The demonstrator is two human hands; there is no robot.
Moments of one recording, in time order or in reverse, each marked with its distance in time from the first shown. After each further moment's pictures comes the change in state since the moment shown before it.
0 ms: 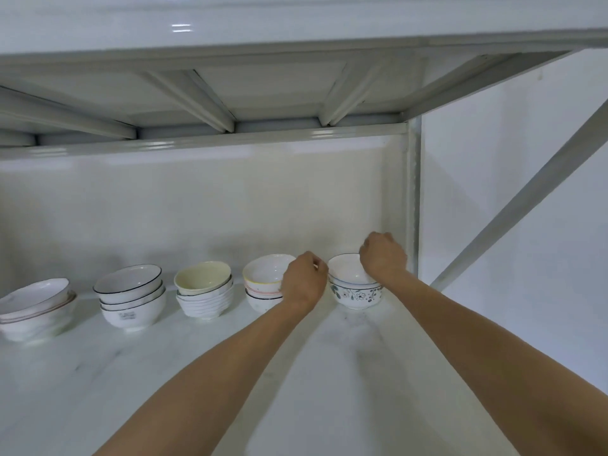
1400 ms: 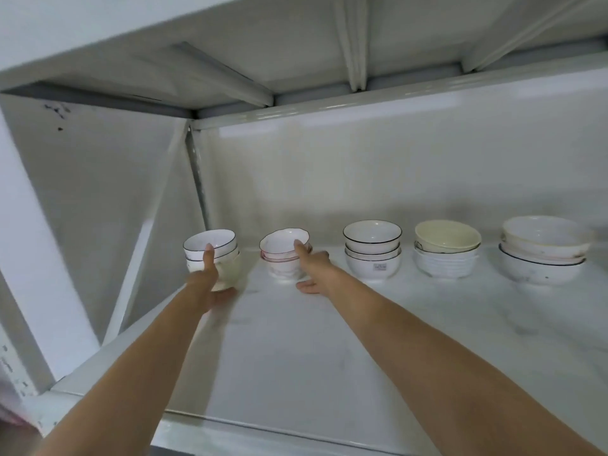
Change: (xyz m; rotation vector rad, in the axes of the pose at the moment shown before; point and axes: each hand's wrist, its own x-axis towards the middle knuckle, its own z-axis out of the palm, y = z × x) left_hand -0.021 -0.436 -0.495 -0.679 0.353 -0.675; right_hand -0.218 -0.469 0.238 0.934 -0.899 0.284
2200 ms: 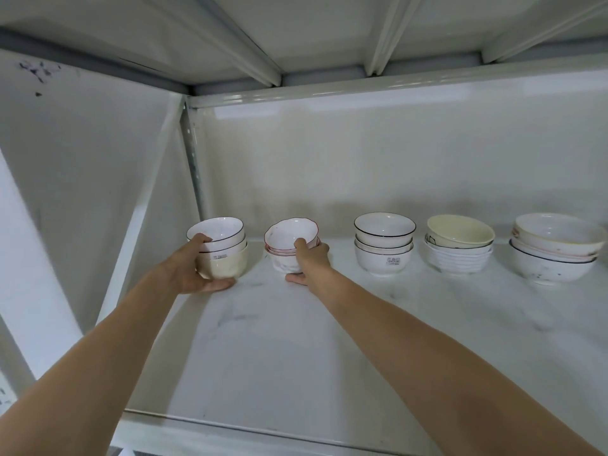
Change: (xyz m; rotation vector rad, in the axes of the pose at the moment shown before) left_hand -0.009 0.041 -0.008 -0.086 -0.176 -0.204; right_hand 0.028 0.004 0.043 0.279 0.180 -0.034
